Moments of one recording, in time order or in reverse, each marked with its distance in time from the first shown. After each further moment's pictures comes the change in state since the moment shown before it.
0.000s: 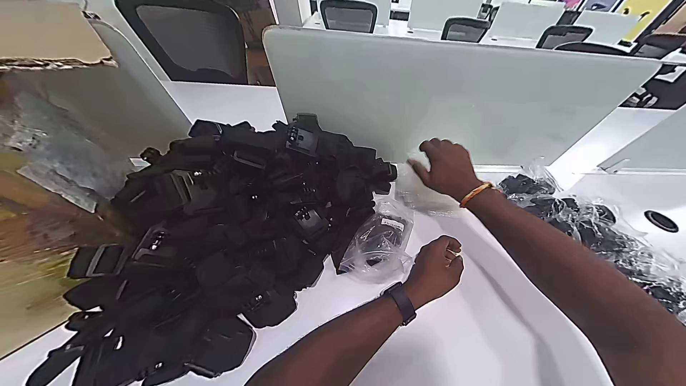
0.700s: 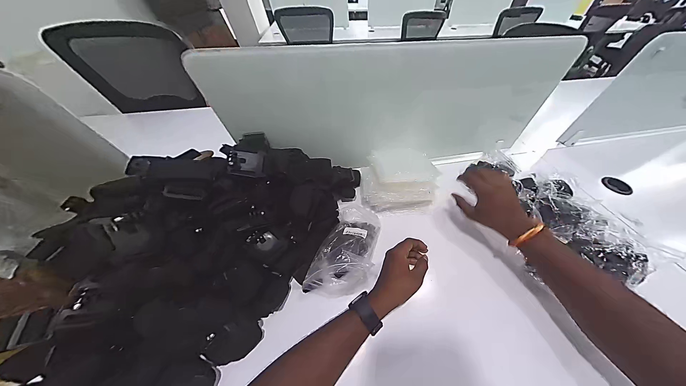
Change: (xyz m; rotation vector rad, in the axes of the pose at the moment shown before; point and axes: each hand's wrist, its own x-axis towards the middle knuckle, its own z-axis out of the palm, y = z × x) left_hand -0.004 0.000 0.003 0.022 0.030 0.005; right_hand -0.165 0.112 -0.016 0.021 0.050 0.140
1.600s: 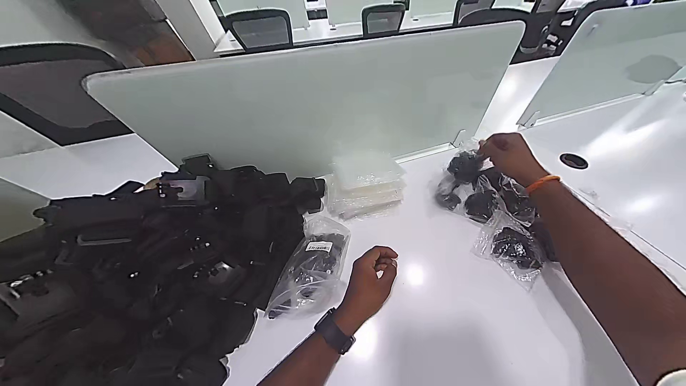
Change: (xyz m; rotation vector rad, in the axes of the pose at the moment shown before) left_hand 0.001 -0.005 0.004 0.018 0.029 0.013; right_hand 0.006 0.145 -0.033 0.594 0.018 0.537
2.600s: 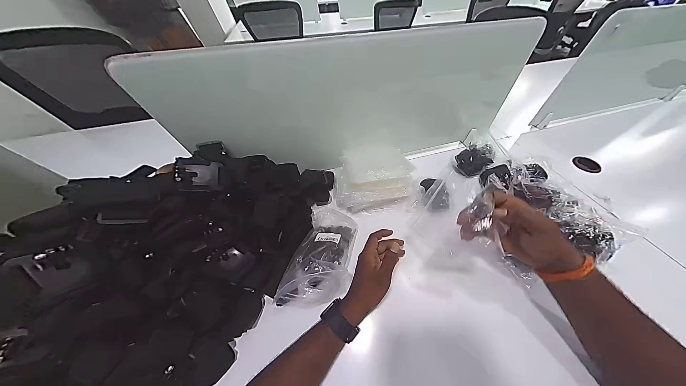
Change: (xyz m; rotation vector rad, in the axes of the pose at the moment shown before) left_hand 0.000 0.004 -0.005 -0.262 0.004 0.019; right_hand -0.158 -0.086 0.039 0.963 -0.478 -0.104
